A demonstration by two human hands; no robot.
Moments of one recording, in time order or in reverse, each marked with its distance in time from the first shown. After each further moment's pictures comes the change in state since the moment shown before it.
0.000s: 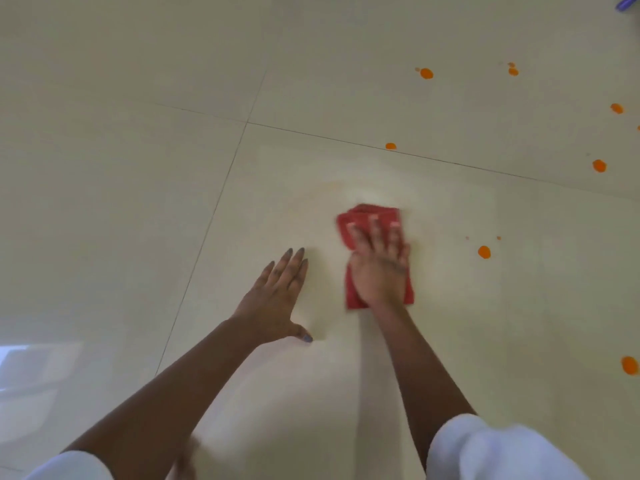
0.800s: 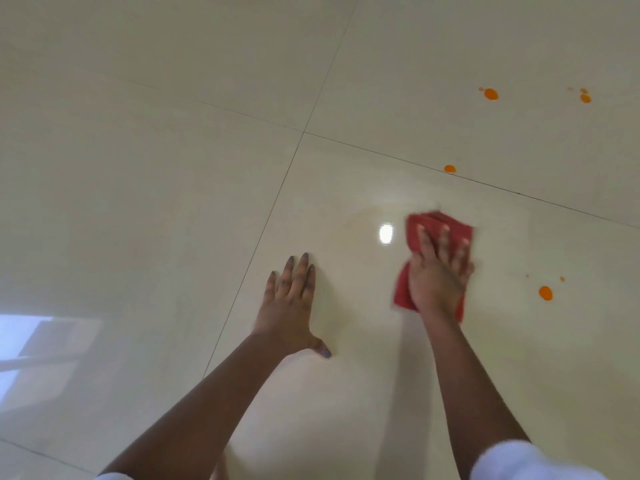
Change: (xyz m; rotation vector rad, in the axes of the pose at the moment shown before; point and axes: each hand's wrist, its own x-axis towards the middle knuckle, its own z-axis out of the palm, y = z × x) left_hand -0.015 -0.028 0.016 -0.118 -0.022 -0.237; right_hand 0.021 0.002 -0.005 0.127 0.016 0.273
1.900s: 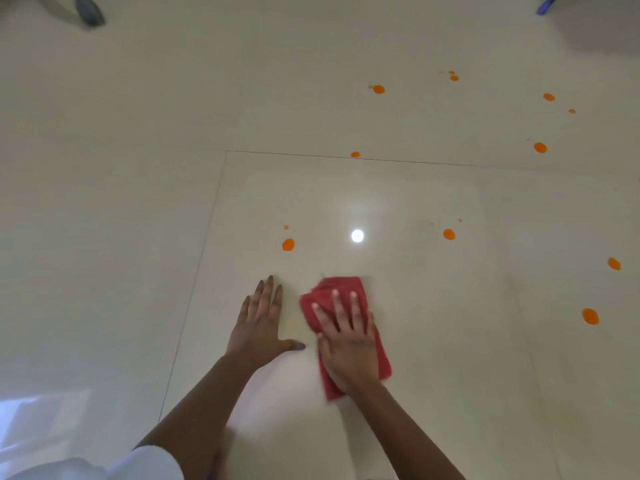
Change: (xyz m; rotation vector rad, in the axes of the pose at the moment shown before) left_hand -0.034 0.057 0.029 0.009 0.049 0.088; right_hand -0.181 0.048 0.028 -0.007 0.075 -0.346
